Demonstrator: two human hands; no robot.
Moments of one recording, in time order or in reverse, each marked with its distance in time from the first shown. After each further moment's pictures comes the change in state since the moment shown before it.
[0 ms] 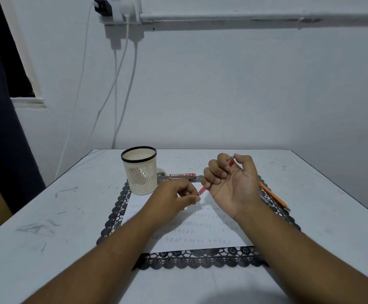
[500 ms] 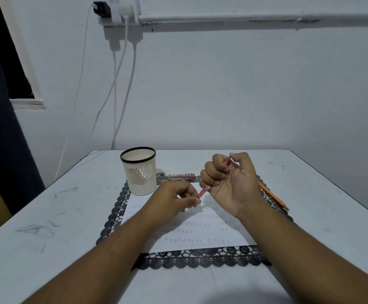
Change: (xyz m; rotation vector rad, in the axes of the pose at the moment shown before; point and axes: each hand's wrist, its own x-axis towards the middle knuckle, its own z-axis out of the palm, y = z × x) left_hand -0.001 0.001 -0.001 -0.077 -0.052 0.008; right_hand -0.001 -0.006 0.000 -0.105 -0.107 0.034
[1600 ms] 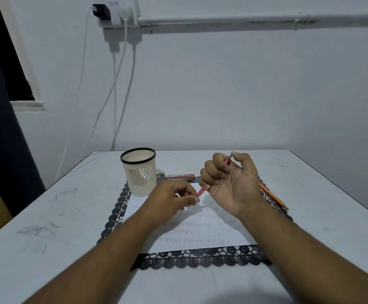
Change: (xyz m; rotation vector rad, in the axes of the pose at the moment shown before) left_hand 0.000 0.001 -0.003 0.025 0.026 0.012; right_hand 0.001 0.000 -0.006 0.047 -0.063 -0.001
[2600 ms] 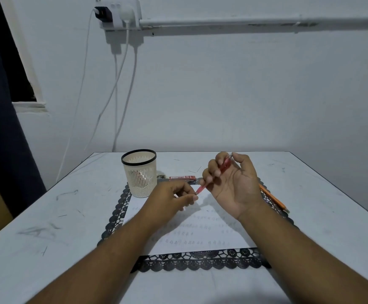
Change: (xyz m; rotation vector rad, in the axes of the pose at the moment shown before) left_hand -0.001 0.002 0.001 0.002 0.061 -0.021; right_hand 0.002 -0.001 0.003 0.014 0.114 -0.031
